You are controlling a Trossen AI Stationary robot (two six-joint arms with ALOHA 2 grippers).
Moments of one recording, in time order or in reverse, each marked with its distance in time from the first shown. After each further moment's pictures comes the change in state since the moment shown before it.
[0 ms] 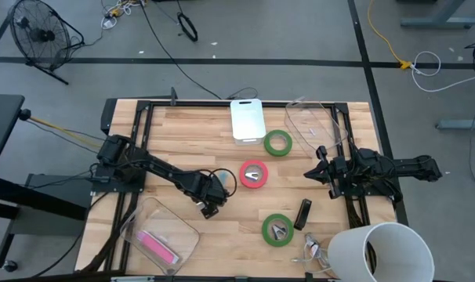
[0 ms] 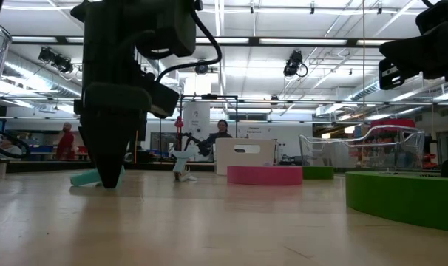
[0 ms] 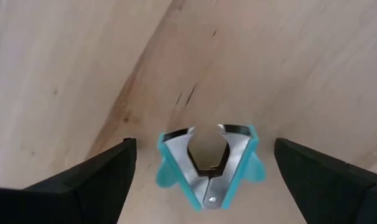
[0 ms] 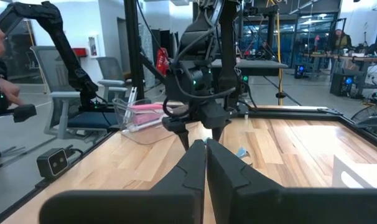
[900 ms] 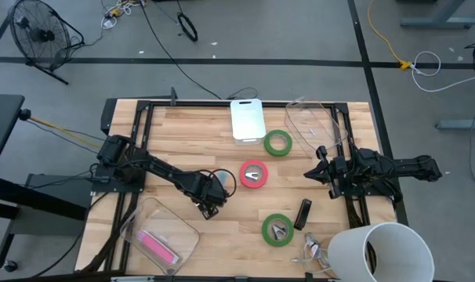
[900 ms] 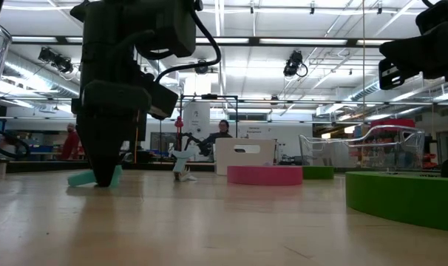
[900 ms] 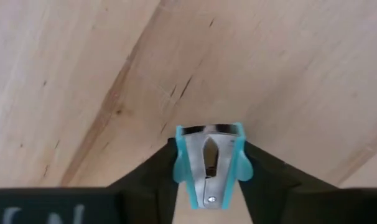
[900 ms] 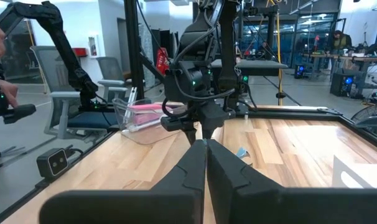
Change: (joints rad) left arm 0.003 0.003 0.000 0.004 0.015 -0.019; right arm 0.000 0.000 0.000 0.000 0.000 0.000
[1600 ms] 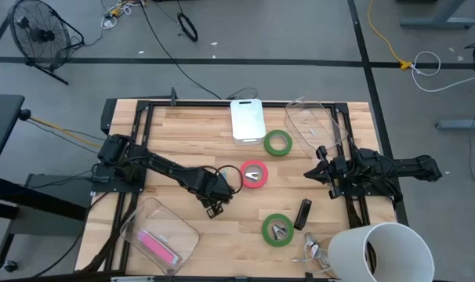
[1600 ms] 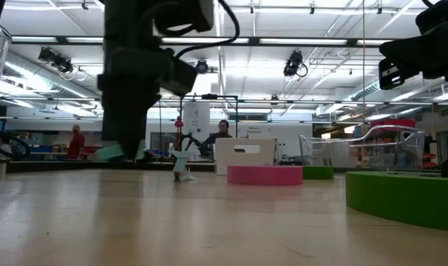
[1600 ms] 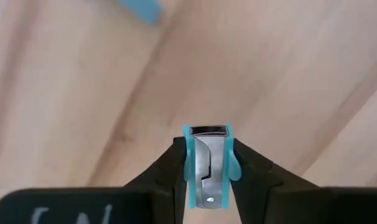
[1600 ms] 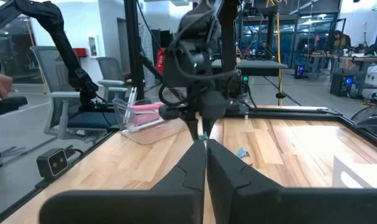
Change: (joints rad) left arm 0.032 0.001 0.150 -0.109 -0.028 0.107; right arm 0.000 0.000 0.000 0.000 0.000 0.000
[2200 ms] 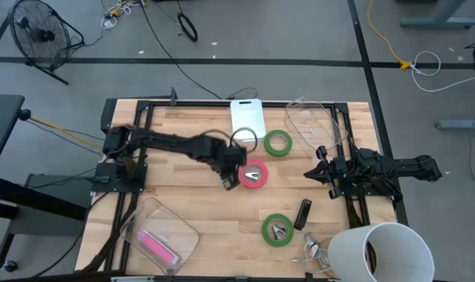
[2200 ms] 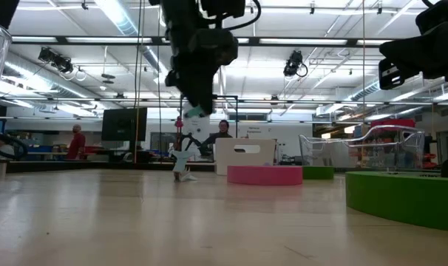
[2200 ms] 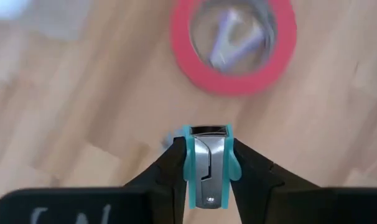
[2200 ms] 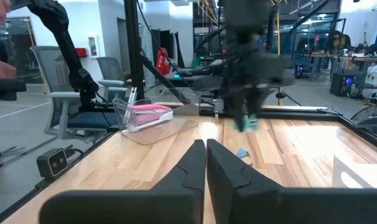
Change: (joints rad) left arm 0.253 0.000 0.250 -0.015 -0.044 0.312; right arm 0.000 0.000 0.000 0.000 0.000 0.000
